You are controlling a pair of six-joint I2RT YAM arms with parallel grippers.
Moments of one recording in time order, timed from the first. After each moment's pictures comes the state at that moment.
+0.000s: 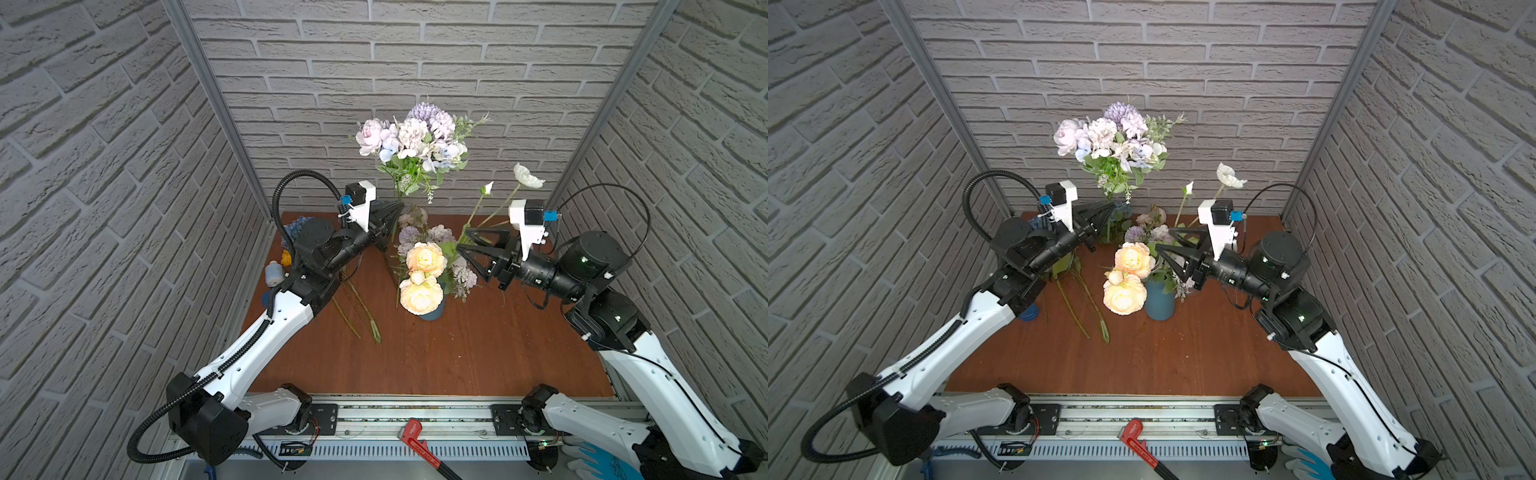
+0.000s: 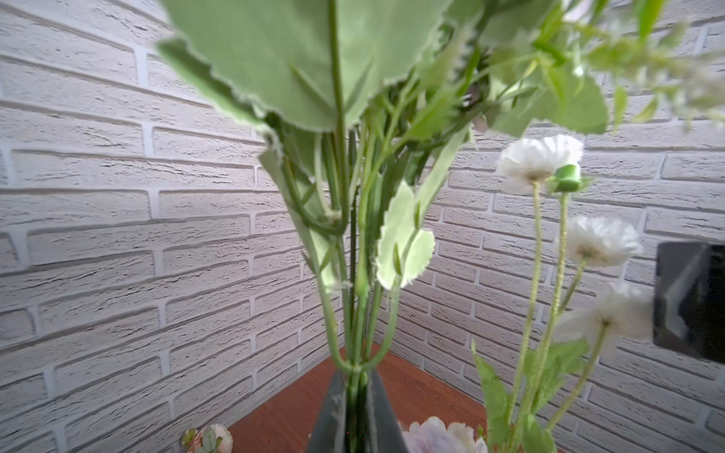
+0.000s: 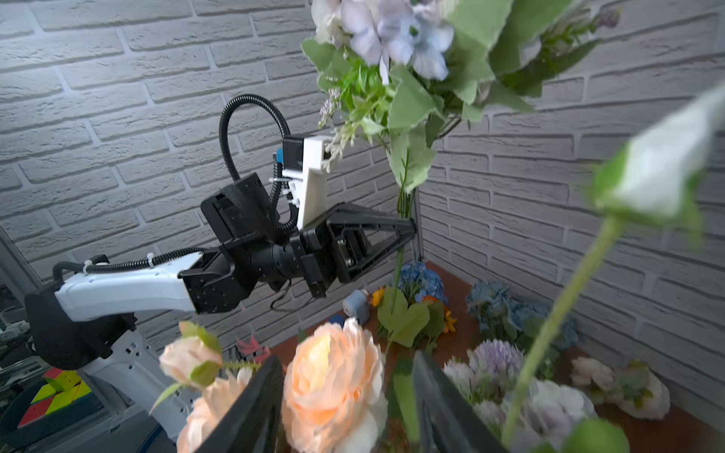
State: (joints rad) left arm -0.55 1.21 1.18 0.31 0.35 -0.15; right arm 0.51 1.01 1.36 -0.26 -0.50 0.25
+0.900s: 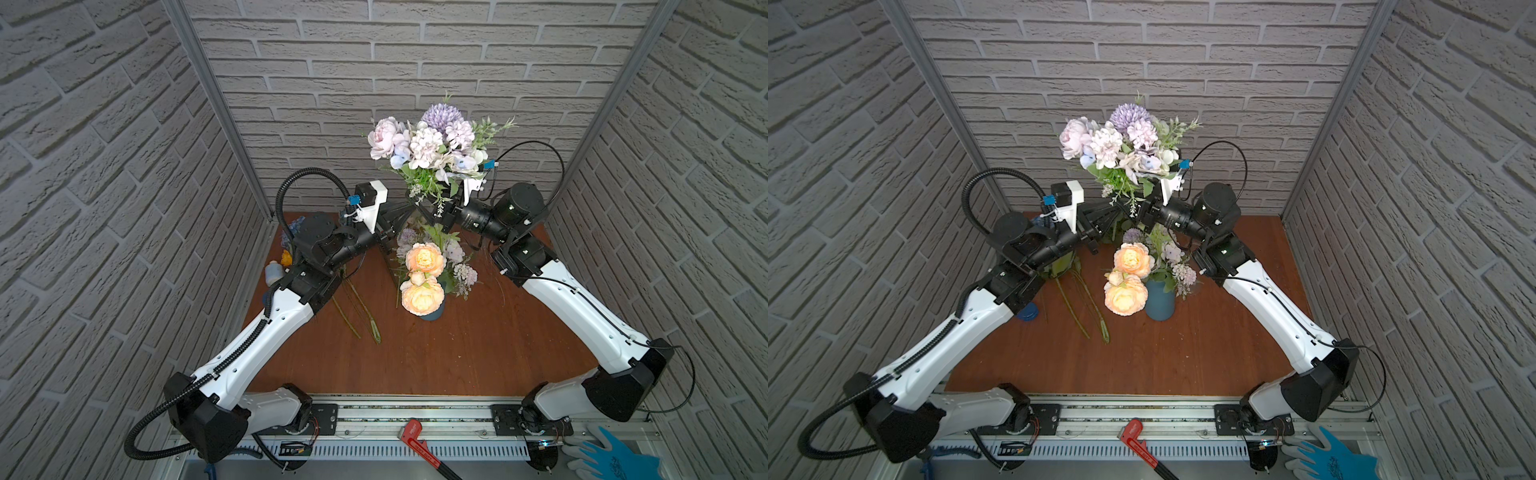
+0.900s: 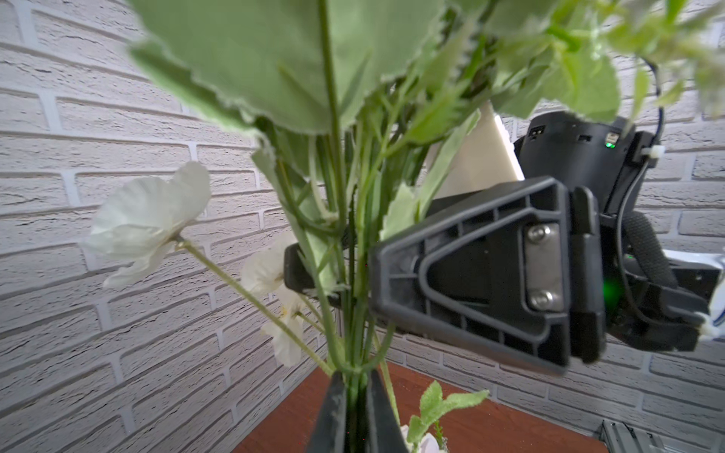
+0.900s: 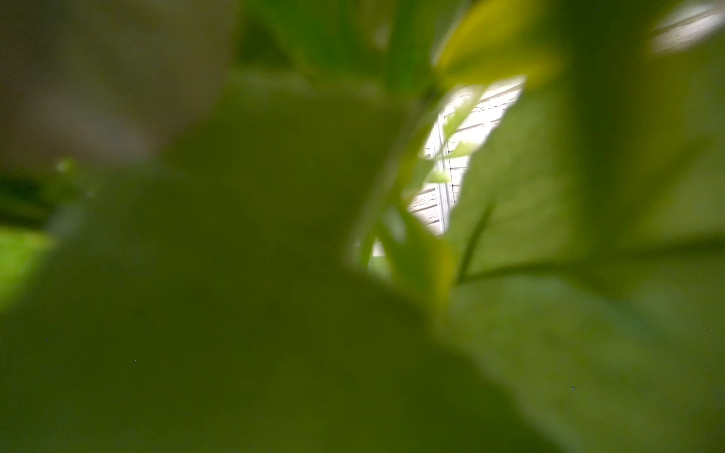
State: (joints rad) left arm -0.60 1.22 1.25 0.25 0.46 -0.06; right arm 0.54 1.46 1.57 0.19 -0.58 0.40
